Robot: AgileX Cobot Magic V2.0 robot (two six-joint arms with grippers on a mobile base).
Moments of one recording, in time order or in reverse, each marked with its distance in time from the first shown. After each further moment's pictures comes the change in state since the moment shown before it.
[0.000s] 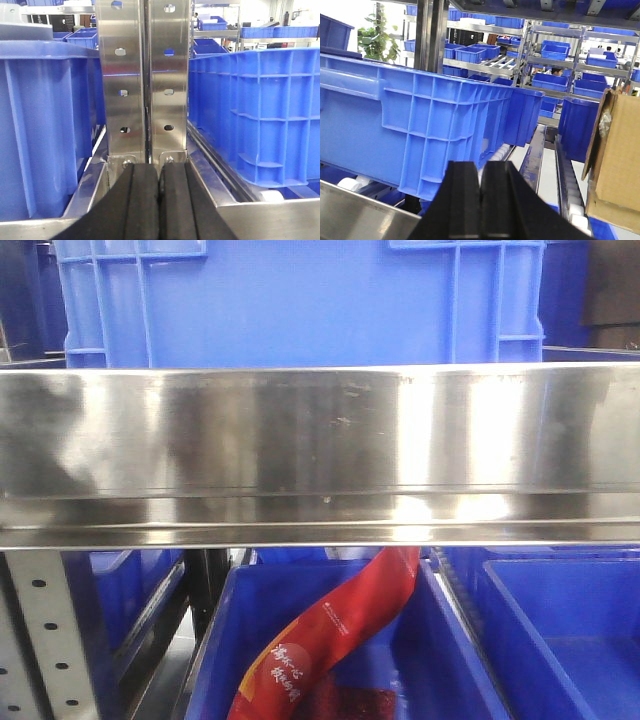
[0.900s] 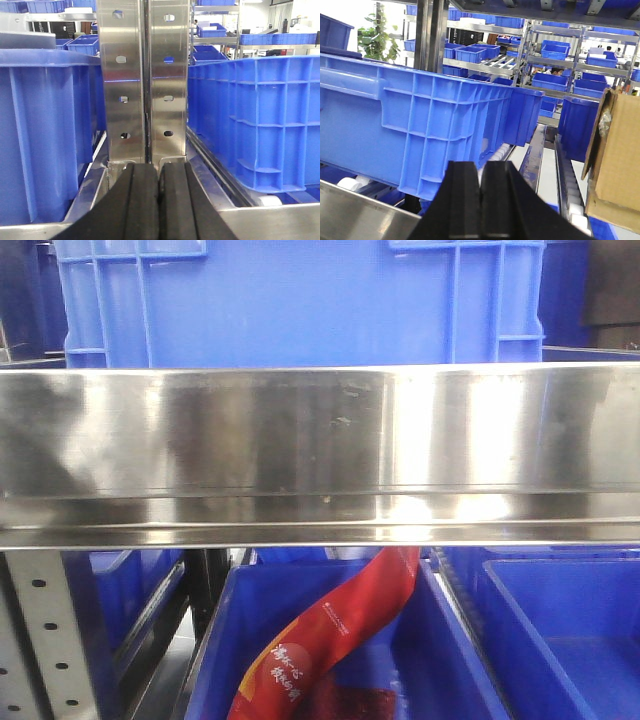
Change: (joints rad) left arm 0.002 -0.025 0.001 -0.002 -0.001 -0.002; right arm 0.000 0.000 0.000 0.000 0.000 0.000
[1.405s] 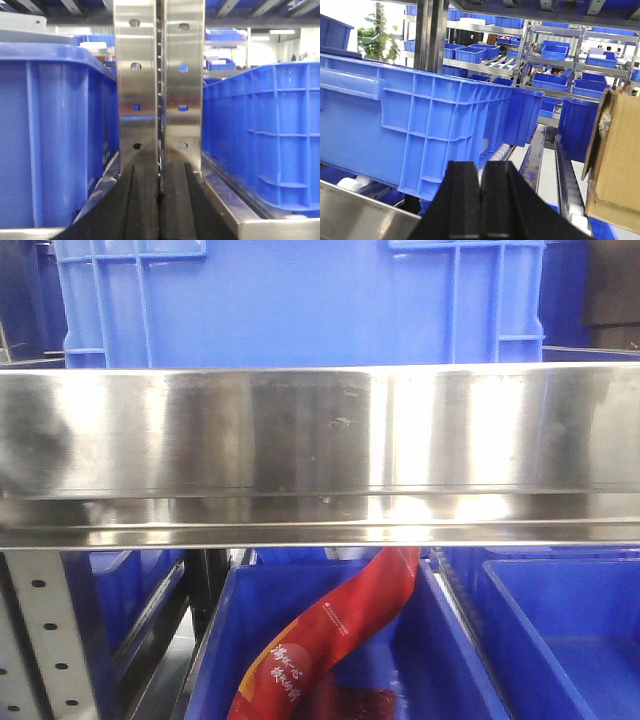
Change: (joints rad) left arm 0.002 -0.002 0.225 0.000 -0.386 0.000; right arm 0.000 -0.002 0.000 0.000 0.000 0.000
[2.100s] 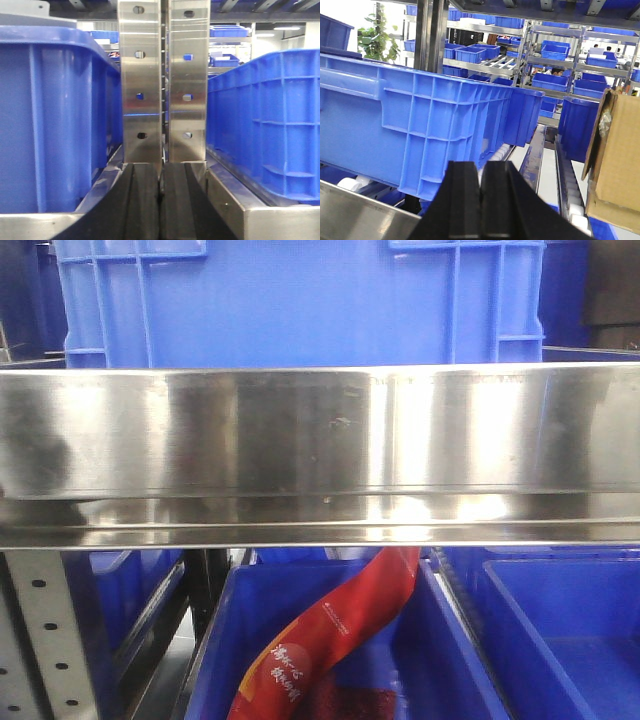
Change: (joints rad) left arm 0.010 0.000 0.011 0.000 0.024 0.000; right arm 0.000 0.000 0.000 0.000 0.000 0.000
